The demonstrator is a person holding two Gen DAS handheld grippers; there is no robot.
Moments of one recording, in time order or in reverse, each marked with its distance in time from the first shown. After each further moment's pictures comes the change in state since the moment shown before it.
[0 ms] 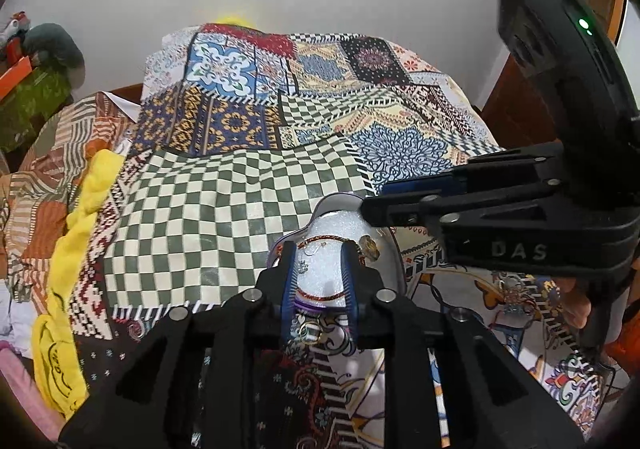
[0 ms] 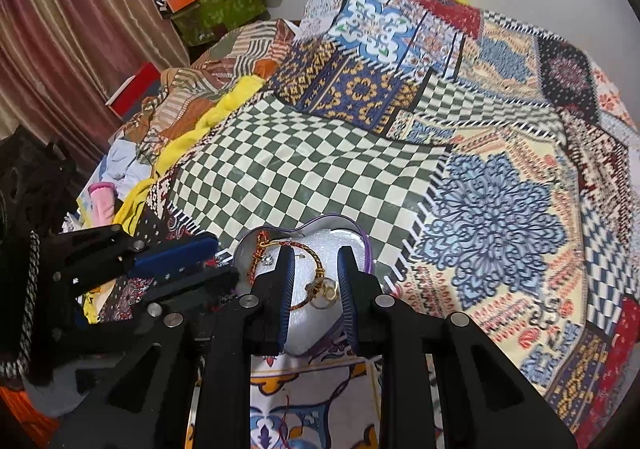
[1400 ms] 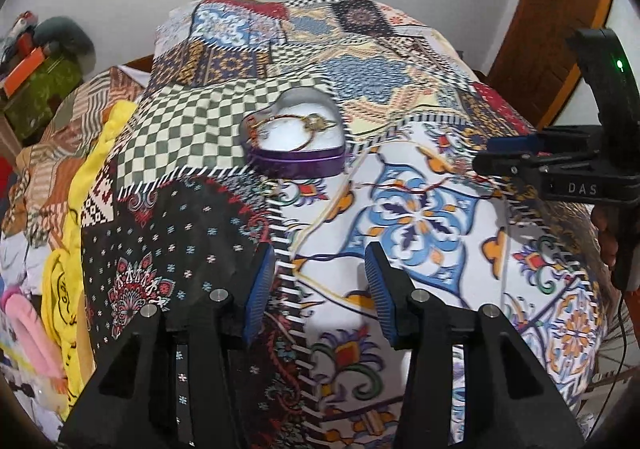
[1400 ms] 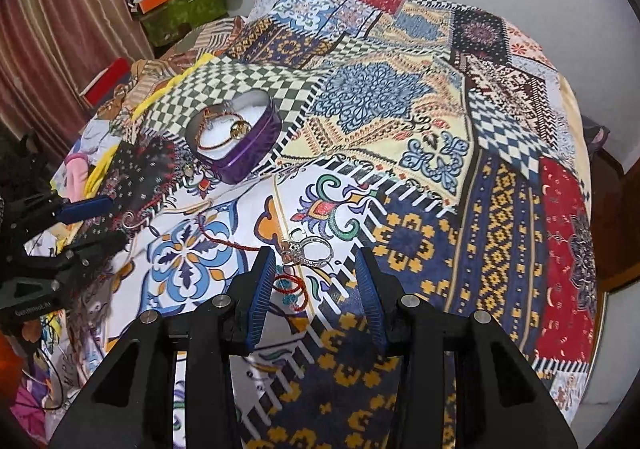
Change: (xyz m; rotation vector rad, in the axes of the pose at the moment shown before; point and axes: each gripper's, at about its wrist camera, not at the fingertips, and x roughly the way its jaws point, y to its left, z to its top) left arm -0.046 -0.049 -0.089 0.025 0.106 0.066; right arm -0.059 -0.039 -0.124 0.048 -0.017 -0.150
